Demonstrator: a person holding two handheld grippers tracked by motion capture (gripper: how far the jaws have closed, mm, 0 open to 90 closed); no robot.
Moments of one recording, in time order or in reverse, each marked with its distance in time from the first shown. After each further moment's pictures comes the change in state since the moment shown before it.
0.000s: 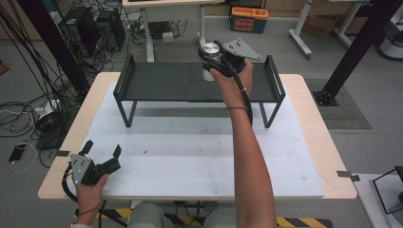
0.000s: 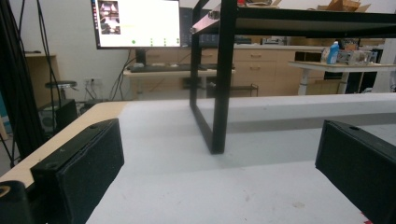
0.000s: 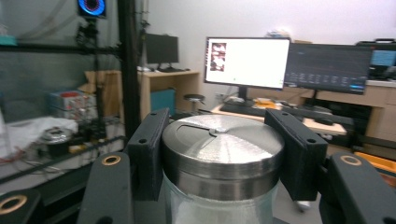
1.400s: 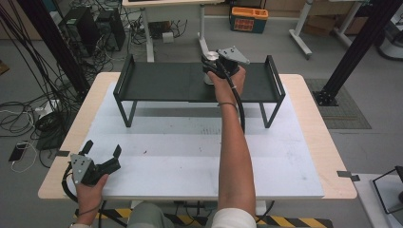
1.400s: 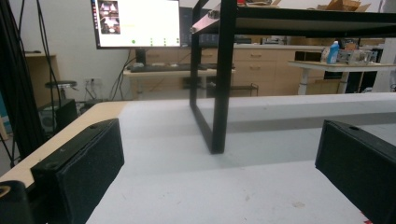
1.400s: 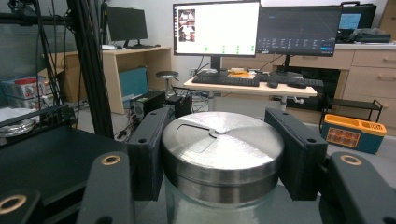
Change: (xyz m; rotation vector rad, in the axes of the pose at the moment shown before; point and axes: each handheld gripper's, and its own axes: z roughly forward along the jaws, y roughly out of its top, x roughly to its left) left arm 0.000 0.000 0.000 0.001 0.000 0.001; right arm -0.003 -0.039 0.040 0.101 -0.114 0.044
